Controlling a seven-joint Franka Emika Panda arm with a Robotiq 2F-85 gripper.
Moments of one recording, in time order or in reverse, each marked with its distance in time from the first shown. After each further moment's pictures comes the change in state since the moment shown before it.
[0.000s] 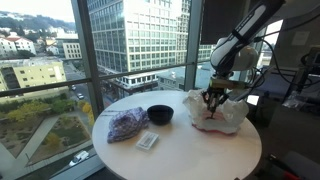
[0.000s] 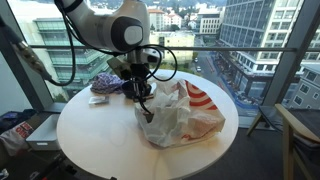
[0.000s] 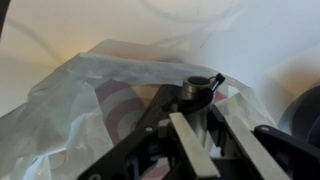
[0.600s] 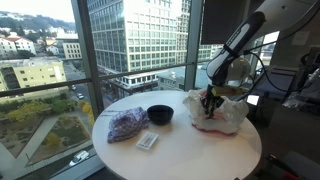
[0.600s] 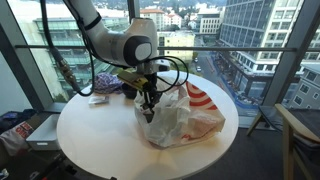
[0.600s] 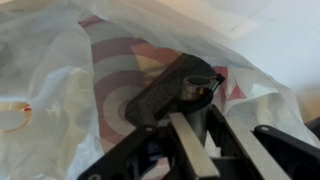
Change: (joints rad) arm -0.017 0.162 -0.012 0.072 -0.001 0.120 -0.298
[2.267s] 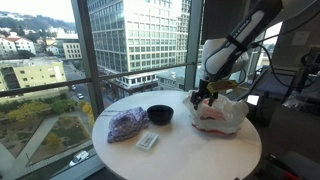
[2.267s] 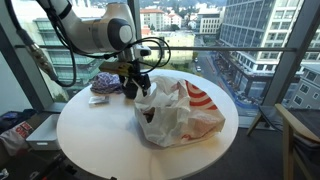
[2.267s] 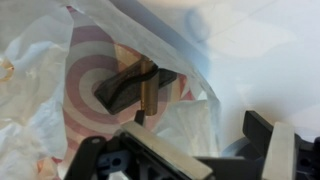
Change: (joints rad) arm 0.107 -0.123 0.027 -0.042 -0.211 -0.056 0.099
